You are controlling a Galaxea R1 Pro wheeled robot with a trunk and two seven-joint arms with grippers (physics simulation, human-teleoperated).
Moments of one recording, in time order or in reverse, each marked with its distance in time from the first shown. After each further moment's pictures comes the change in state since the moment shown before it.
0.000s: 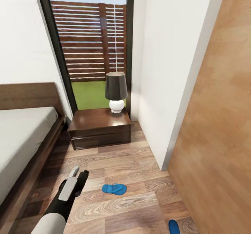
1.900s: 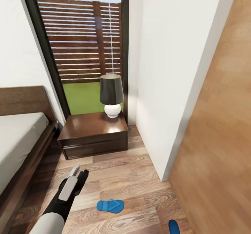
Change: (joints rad) left arm 0.000 0.021 -0.055 0.000 -0.003 0.001 0.000; right arm 0.000 0.000 0.000 0.000 0.000 0.000 0.000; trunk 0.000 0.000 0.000
